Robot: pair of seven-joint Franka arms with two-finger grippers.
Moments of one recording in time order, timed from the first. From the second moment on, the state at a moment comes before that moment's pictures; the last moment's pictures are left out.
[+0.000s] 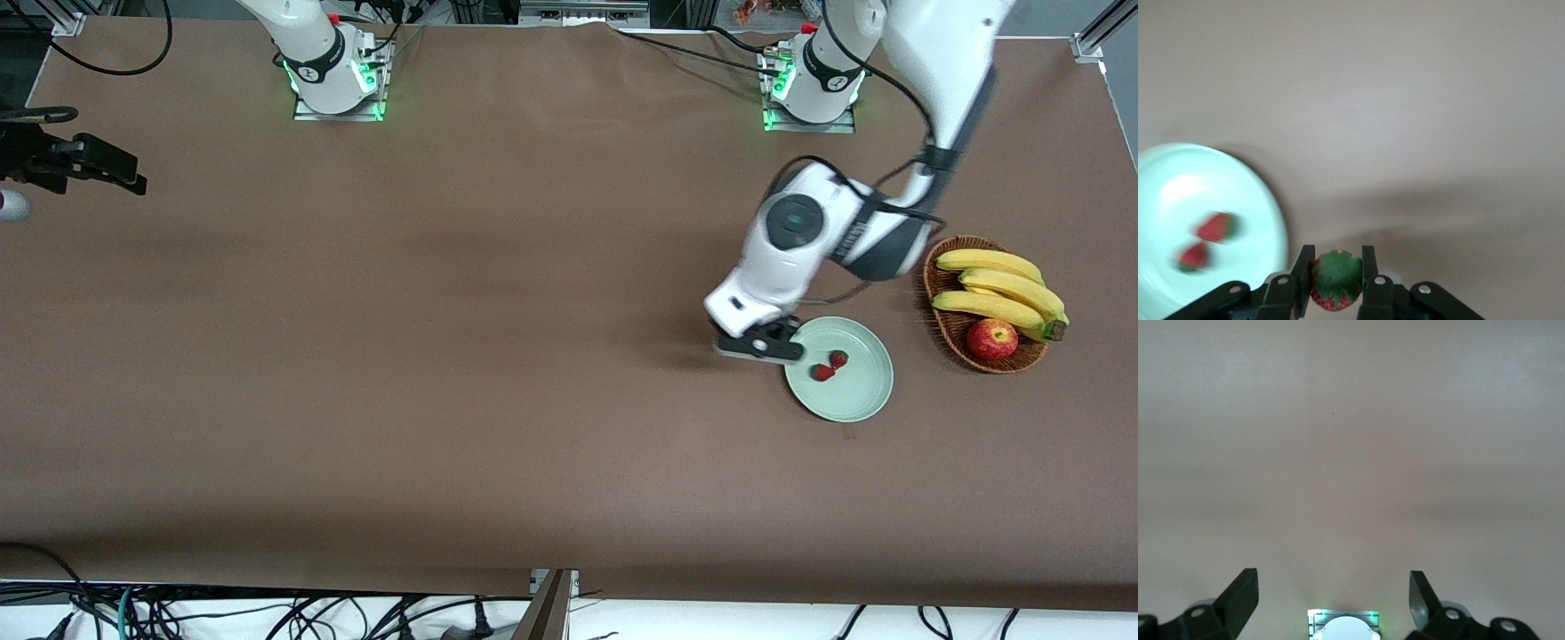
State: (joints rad) left arm 0.06 0.44 -0.39 -1.93 0.41 2.35 -0.35; right arm 0.05 0.05 -0.06 -1.48 0.00 1.38 -0.02
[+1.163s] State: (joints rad) left arm 0.34 0.48 -0.43 -1.77 0.26 2.21 0.28; right arm 0.05 0.06 -0.06 -1.48 0.00 1.39 -0.02
